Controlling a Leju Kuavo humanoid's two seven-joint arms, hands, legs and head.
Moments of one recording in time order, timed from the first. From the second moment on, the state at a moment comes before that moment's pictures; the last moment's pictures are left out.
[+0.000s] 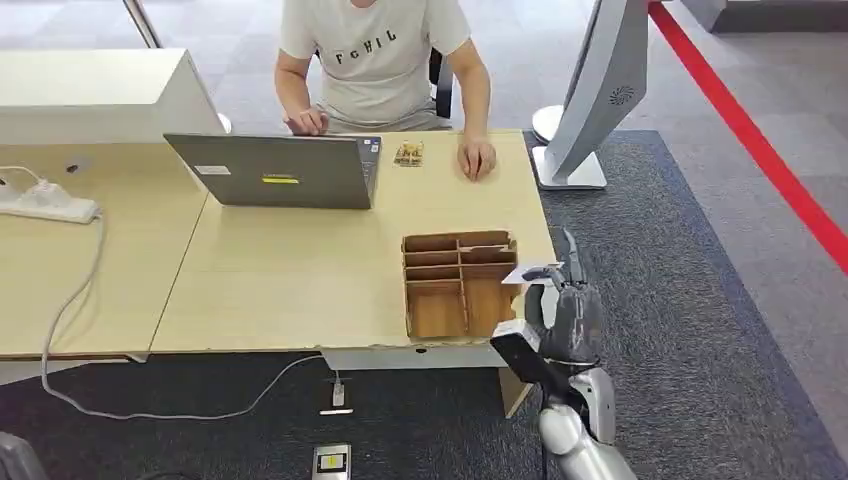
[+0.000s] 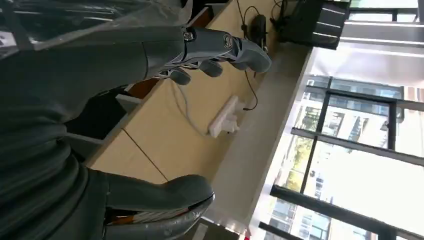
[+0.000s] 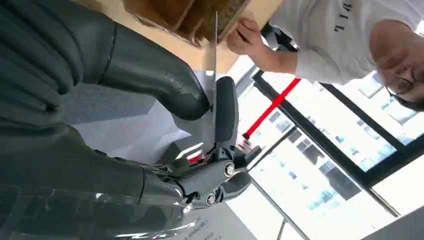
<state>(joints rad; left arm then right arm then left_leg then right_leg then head) 0.49 -0.29 -0.03 -2.14 0.10 0.69 -0.70 -0.18 -0.04 0.31 -1.34 0.69 -0.69 -0.28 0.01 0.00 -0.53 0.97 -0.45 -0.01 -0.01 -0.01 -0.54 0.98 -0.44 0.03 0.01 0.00</state>
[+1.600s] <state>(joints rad) 0.49 -0.30 -0.10 -2.07 0.02 0.69 -0.70 -0.74 0.28 0.56 -0.74 0.90 -0.68 -0.16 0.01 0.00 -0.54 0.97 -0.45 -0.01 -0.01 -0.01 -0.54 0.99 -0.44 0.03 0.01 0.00</state>
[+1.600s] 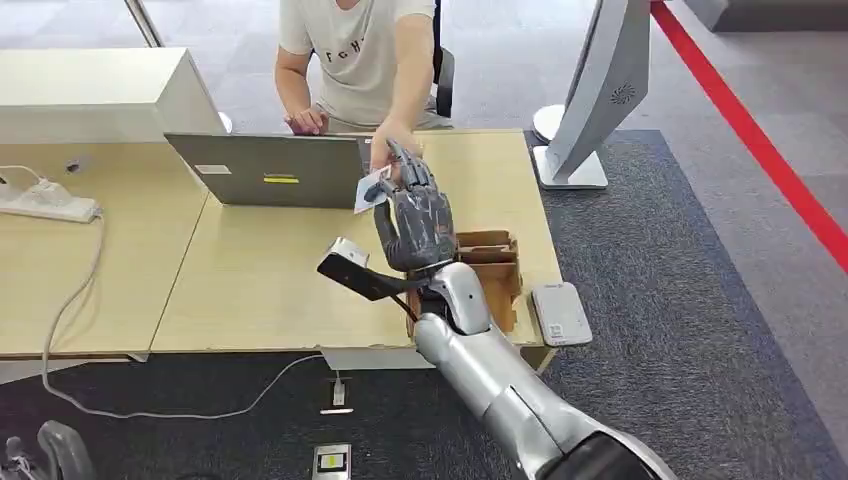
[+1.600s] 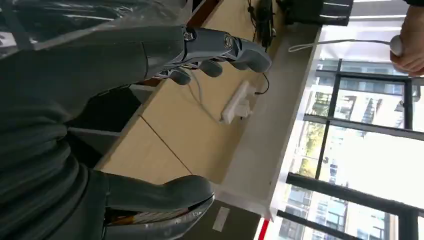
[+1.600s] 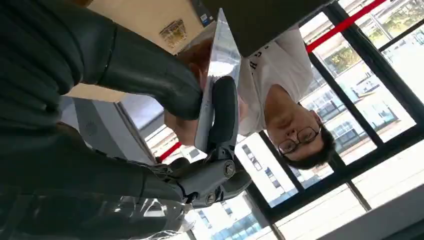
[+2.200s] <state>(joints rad) 0.50 -0.31 -0.15 -2.03 -0.01 0.69 -0.70 -0.80 0.33 0.56 -0.57 0.97 -0.68 -0.10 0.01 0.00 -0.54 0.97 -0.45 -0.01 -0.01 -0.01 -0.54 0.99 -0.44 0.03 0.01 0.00</state>
